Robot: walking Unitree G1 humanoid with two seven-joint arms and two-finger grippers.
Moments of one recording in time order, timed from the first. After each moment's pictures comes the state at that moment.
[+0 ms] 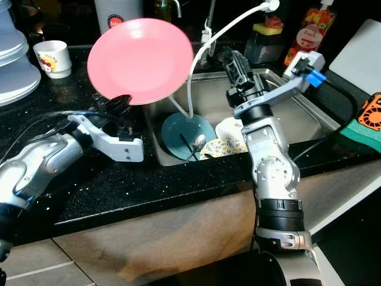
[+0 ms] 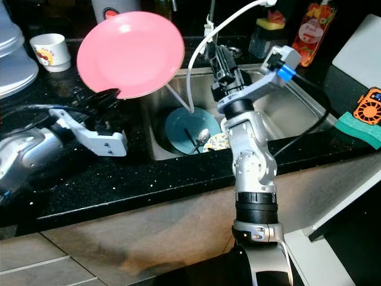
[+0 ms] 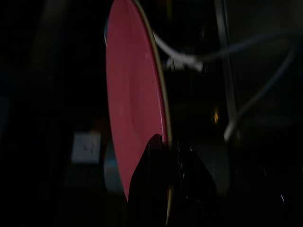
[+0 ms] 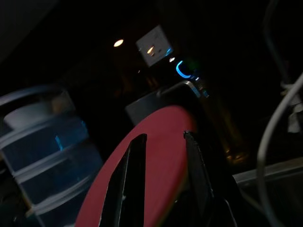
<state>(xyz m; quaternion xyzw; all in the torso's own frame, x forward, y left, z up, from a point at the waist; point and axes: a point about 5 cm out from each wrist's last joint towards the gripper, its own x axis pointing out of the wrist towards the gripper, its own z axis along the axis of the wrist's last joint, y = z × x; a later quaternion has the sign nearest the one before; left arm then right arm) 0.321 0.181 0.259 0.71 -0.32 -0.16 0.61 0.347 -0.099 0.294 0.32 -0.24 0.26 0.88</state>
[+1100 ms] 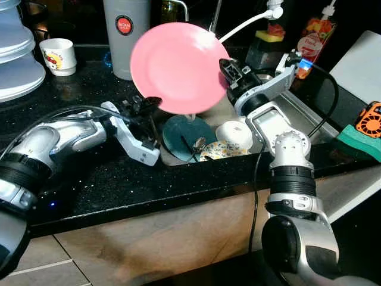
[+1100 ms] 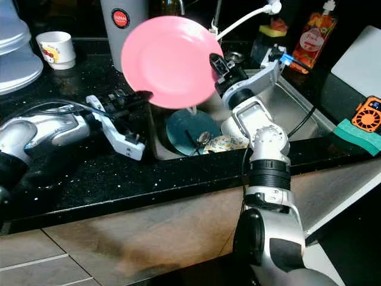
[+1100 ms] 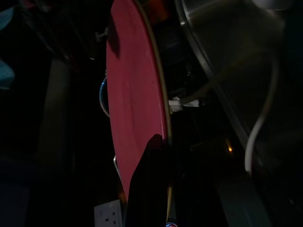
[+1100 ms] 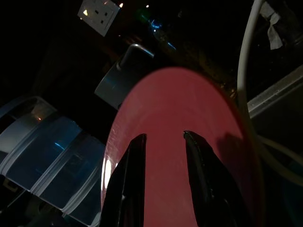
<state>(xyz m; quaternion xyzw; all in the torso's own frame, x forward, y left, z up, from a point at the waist) 0.356 0.160 0.255 0.78 -0.36 -0.23 0.45 0.388 -0.132 0.285 0.48 -0.07 0.23 0.85</state>
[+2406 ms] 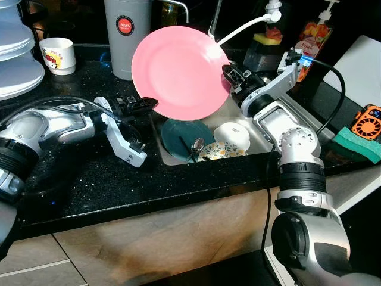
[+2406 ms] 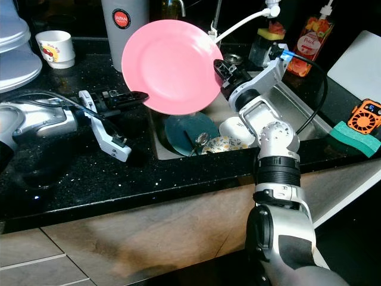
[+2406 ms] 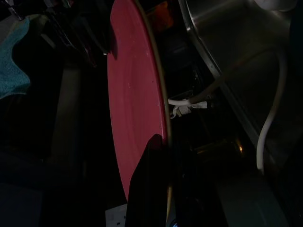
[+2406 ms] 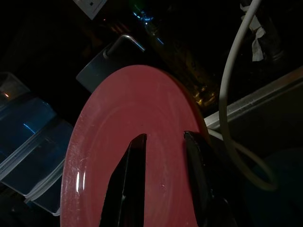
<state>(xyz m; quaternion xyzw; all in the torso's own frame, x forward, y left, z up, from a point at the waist) 0.356 0.170 0.267 0.78 -0.38 -0.25 0.42 0.392 -0.143 0.284 0.41 -0.06 0.22 0.88</state>
